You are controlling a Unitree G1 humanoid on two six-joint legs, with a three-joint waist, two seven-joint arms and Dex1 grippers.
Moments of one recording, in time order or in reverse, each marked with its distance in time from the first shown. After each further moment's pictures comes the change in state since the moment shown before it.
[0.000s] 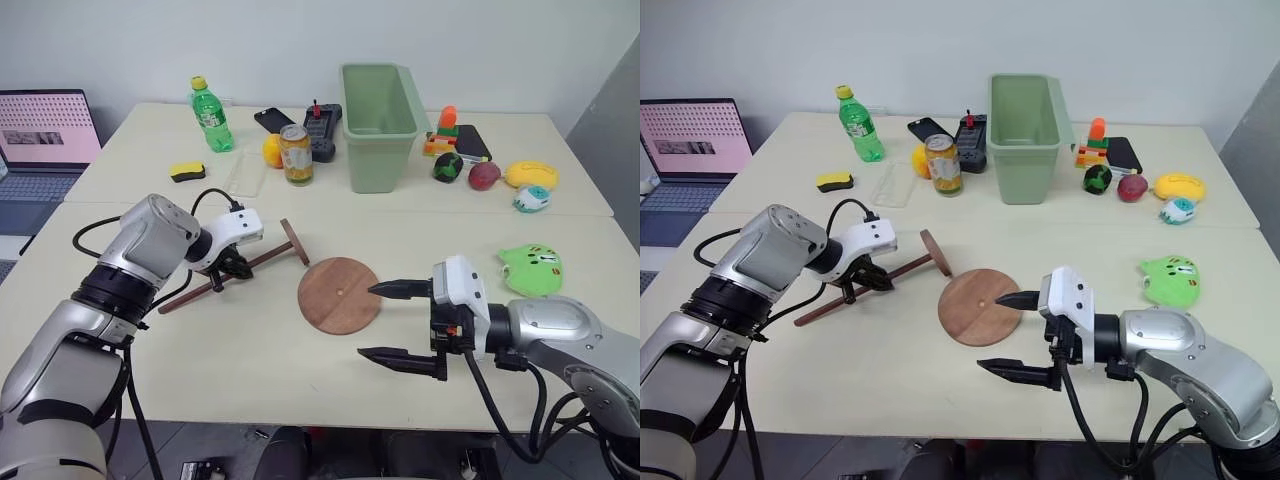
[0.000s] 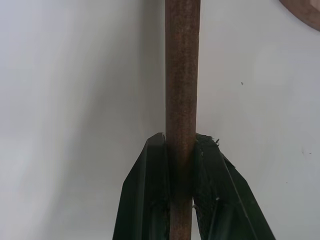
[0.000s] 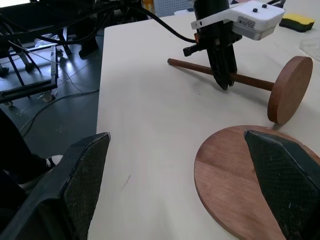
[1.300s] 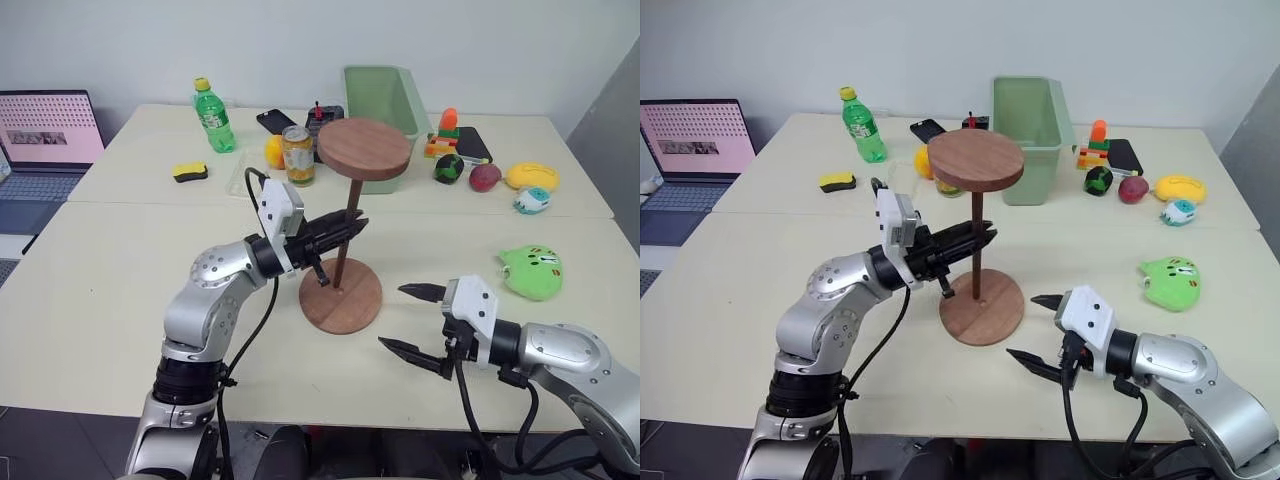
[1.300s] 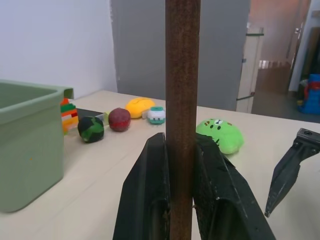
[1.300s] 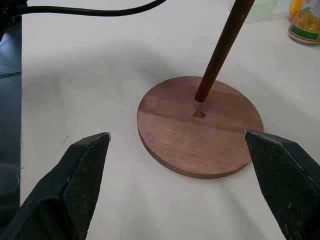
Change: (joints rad) left arm 0.425 -0.529 0.409 -0.573 -0.511 -0.332 0.406; right arm 0.222 0.006 -0.007 -0.022 -0.254 -0.124 -0.108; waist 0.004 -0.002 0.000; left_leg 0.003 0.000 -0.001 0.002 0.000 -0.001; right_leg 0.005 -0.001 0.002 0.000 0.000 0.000
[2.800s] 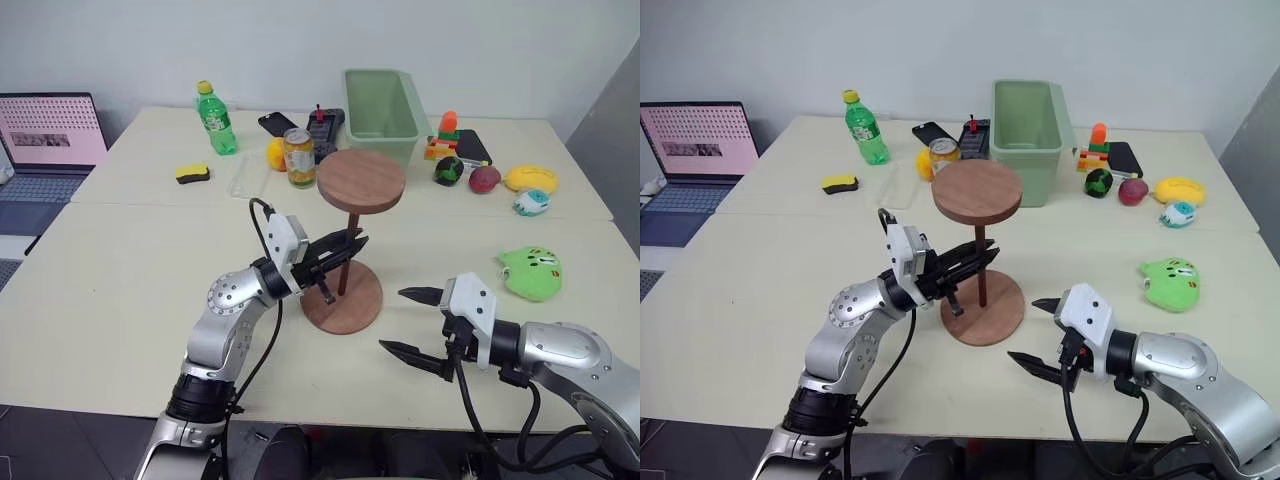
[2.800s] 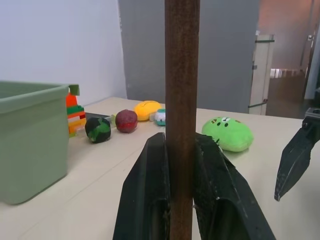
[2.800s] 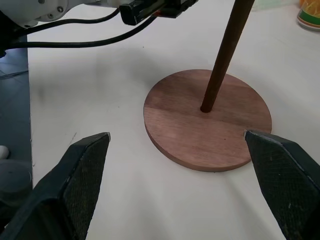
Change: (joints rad) left arm 0.119 -0.024 -0.053 0.108 0.046 -0.280 0.034; right arm -0.021 -0.003 -0.015 -0.020 0.048 0.084 -0.009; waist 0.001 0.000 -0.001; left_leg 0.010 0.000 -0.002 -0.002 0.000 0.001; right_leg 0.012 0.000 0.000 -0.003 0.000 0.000
